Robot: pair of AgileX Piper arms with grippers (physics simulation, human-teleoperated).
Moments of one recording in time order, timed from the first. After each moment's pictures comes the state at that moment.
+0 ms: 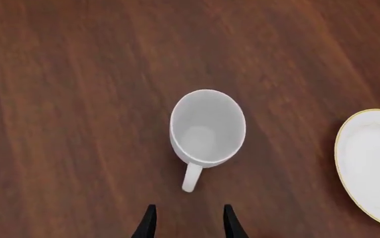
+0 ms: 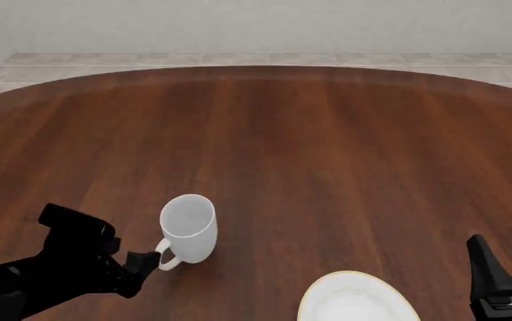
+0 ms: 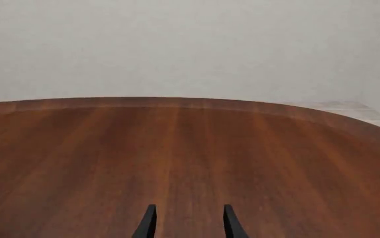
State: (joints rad) left arm -0.47 0.92 -0.37 0.28 -0.12; right arm 0.00 0.00 0.00 0.00 0.00
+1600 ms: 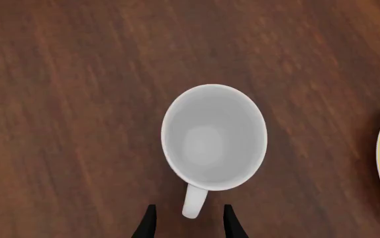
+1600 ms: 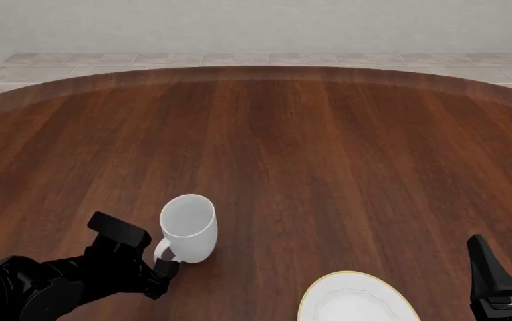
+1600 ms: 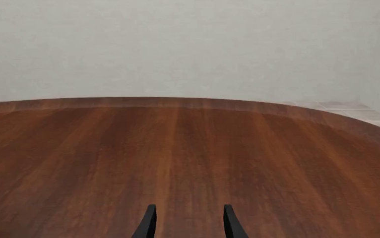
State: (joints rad) left arm -0.48 1.27 -0.34 -0.01 -0.08; right arm 0.00 0.00 0.00 0.00 0.00
